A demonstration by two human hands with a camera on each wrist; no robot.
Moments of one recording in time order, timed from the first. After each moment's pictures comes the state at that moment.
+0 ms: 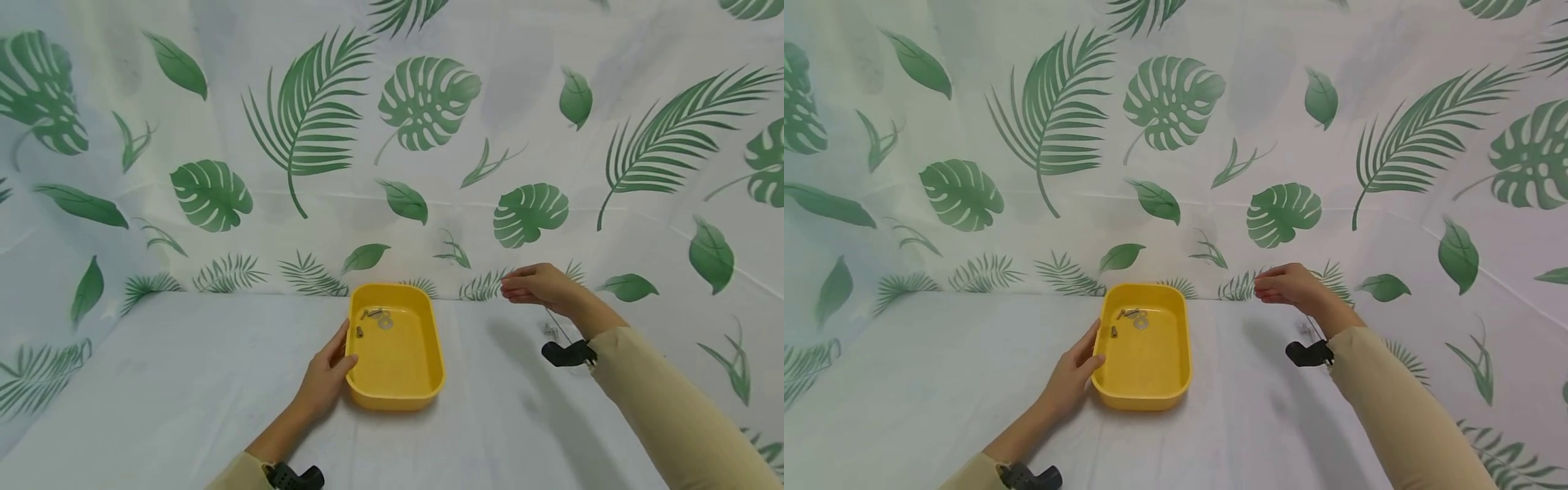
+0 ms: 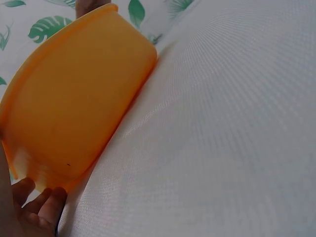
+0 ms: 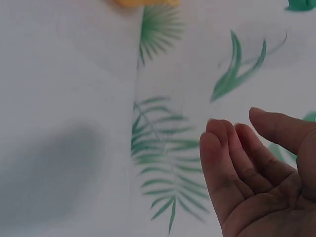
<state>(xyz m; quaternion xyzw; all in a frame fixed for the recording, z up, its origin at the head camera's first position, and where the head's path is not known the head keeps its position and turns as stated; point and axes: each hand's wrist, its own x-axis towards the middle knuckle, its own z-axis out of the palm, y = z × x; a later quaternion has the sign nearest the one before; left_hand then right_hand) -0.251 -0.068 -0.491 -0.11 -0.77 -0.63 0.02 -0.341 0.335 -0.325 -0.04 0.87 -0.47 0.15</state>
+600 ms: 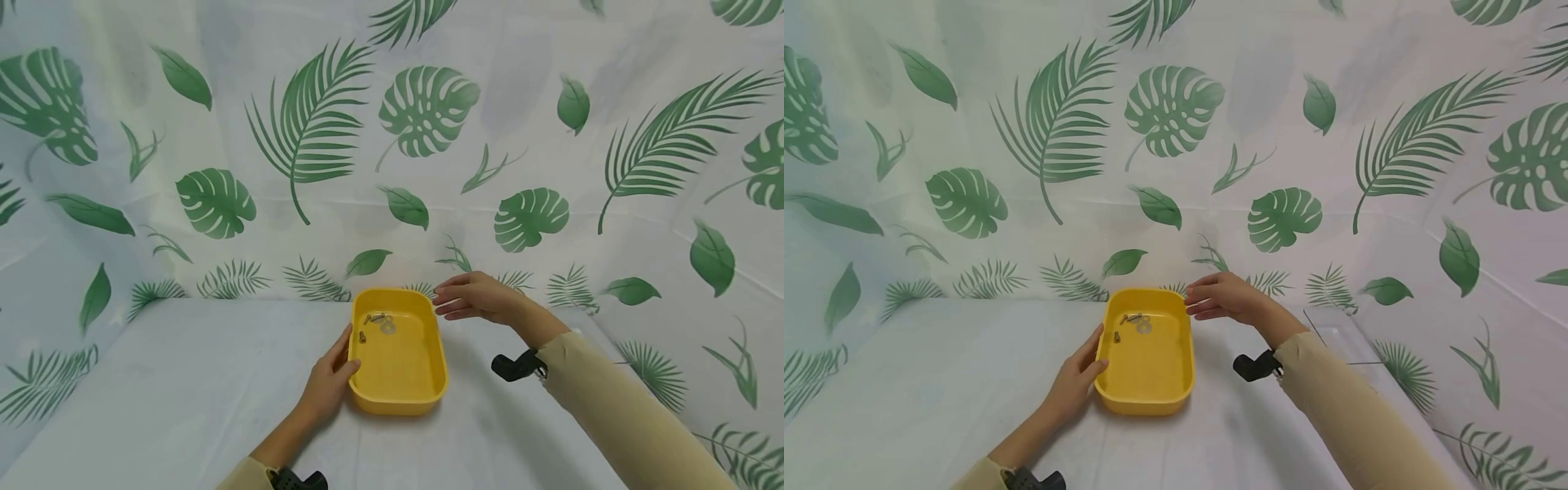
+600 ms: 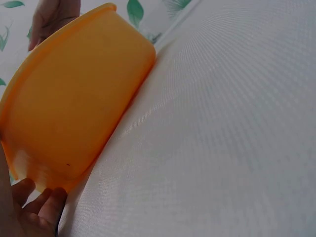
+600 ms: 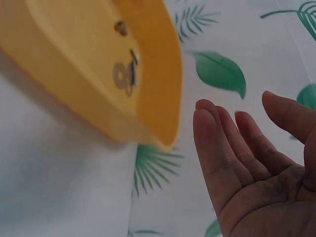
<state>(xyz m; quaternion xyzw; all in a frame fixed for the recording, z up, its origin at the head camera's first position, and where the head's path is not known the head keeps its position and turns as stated) -0.249 -0.066 -0.490 -0.10 -0.77 -0.63 0.01 -0.333 0.227 -0.330 -0.06 0.83 -0.51 0.23</state>
